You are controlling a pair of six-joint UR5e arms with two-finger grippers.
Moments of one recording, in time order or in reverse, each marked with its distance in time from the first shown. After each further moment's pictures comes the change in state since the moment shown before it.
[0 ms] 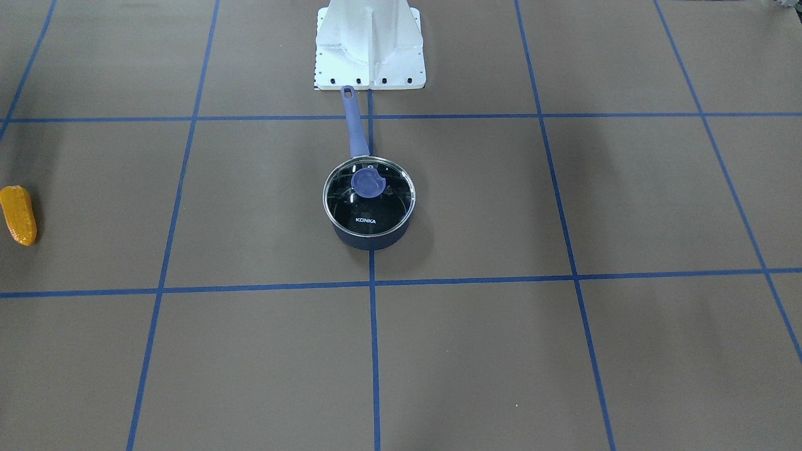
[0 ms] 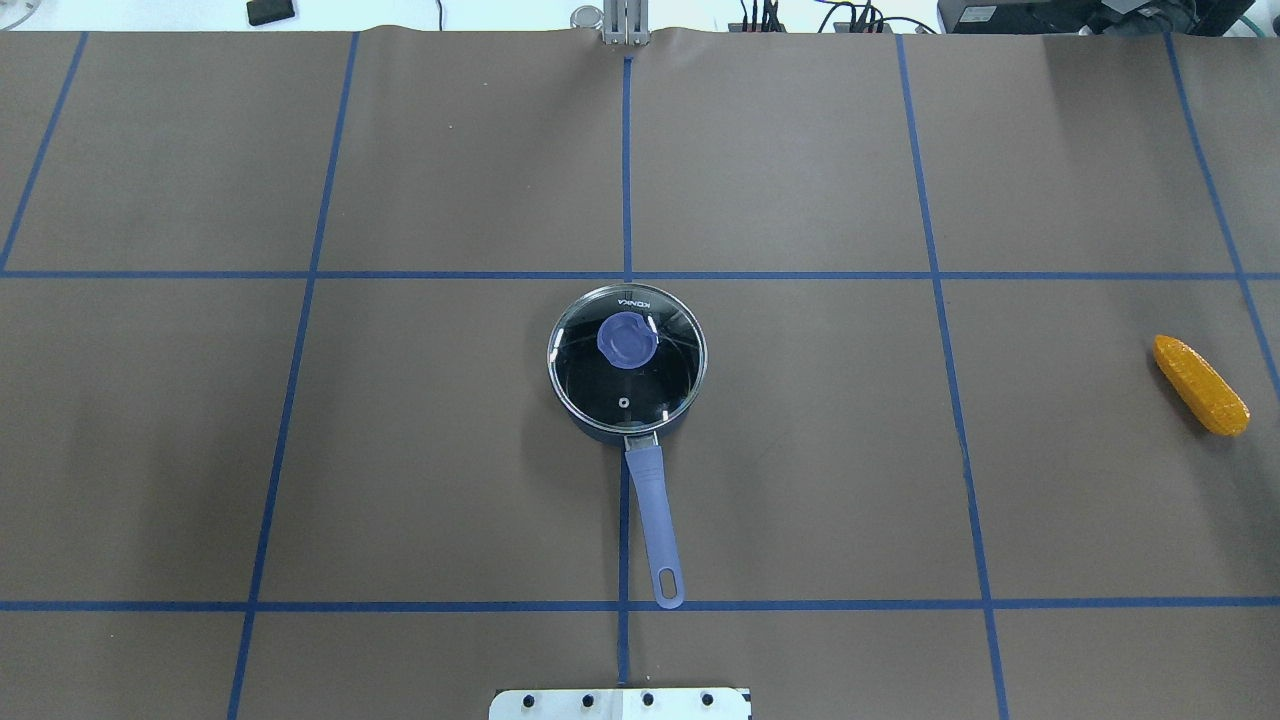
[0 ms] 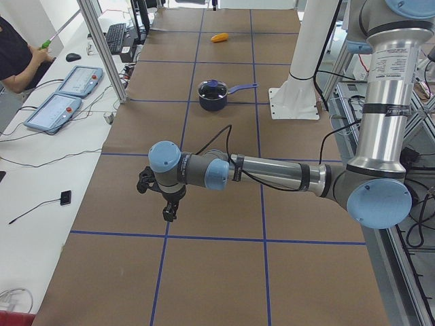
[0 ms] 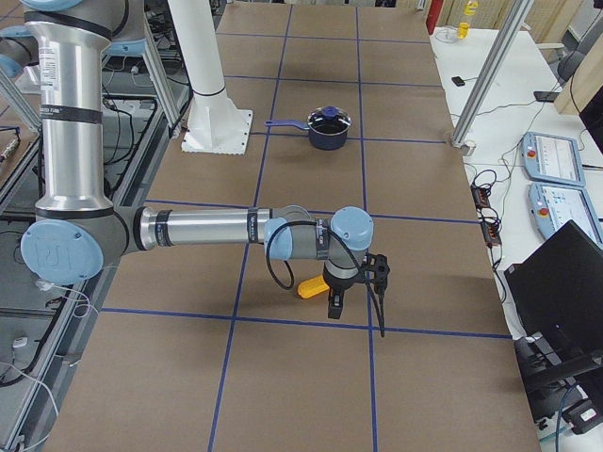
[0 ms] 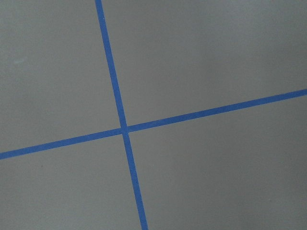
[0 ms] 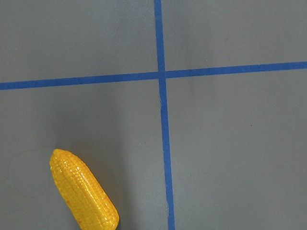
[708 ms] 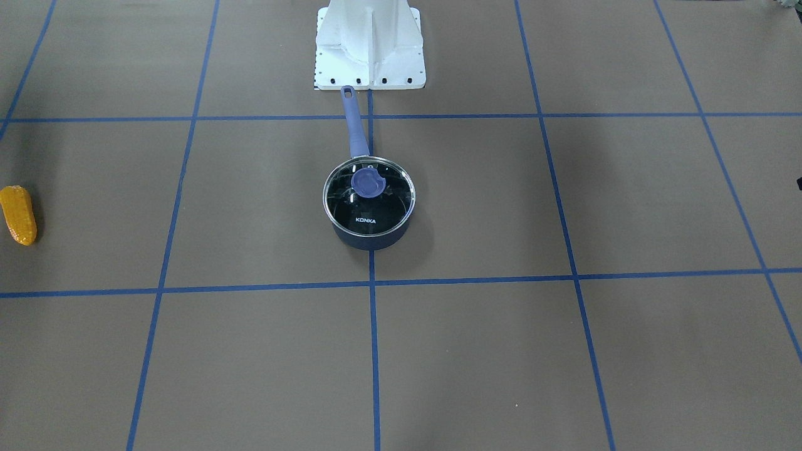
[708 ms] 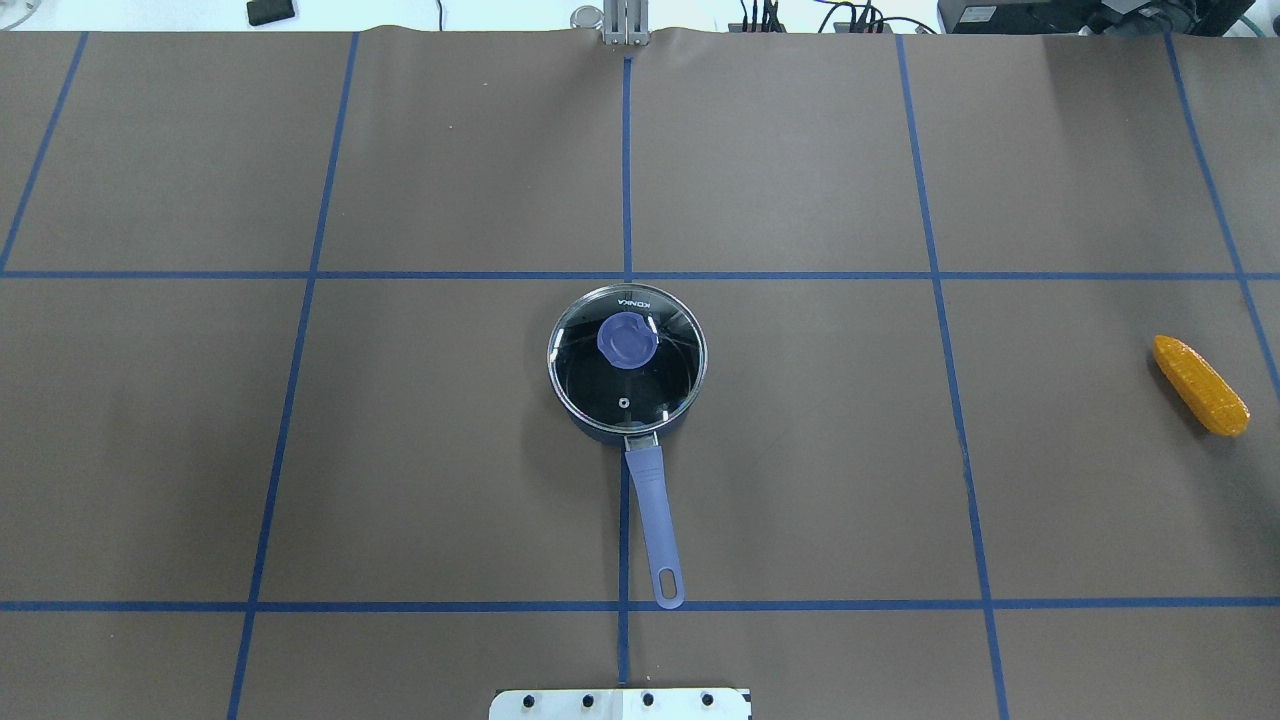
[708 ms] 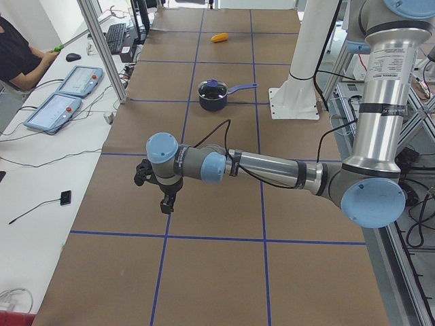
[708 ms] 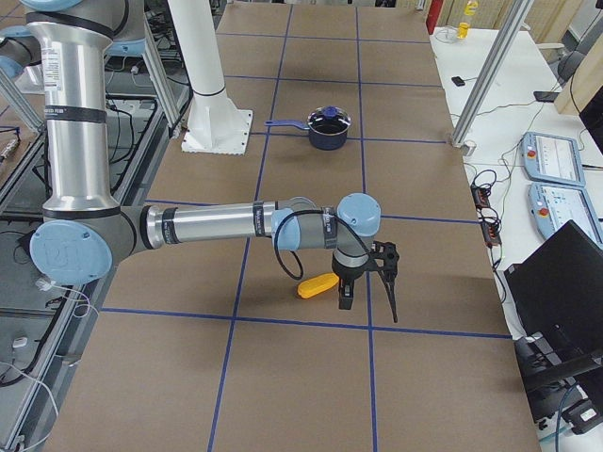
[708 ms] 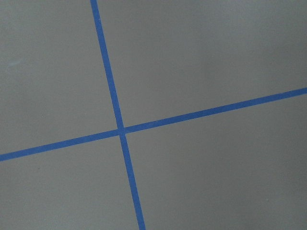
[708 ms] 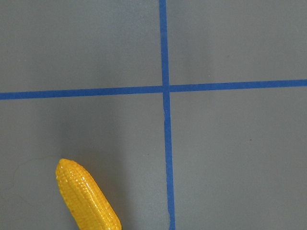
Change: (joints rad) left arm 0.027 -0.045 -0.032 0.005 -0.001 -0.095; right arm -0.001 0.048 0.022 0.005 -0.013 0.016
